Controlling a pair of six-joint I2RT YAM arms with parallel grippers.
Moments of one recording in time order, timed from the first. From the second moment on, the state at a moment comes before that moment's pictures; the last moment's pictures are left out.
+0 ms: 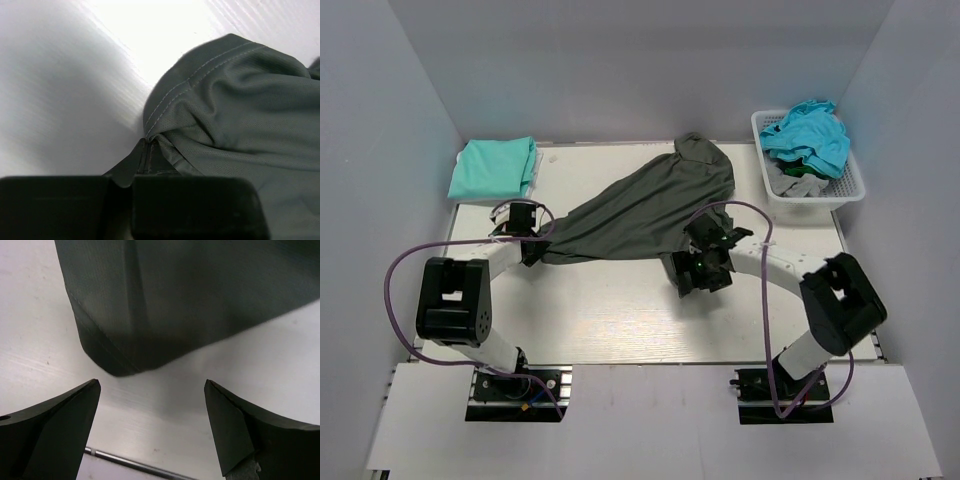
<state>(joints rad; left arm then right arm) -0.07 1.57 0.78 -0.22 -0.24 -0.76 0.64 1.55 0.92 -0.62 -0.07 0.36</state>
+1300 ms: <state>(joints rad) -0.09 0.99 1.16 -0.23 -0.16 -0.70 0.65 1.04 1.25 -0.13 0.81 -0.08</state>
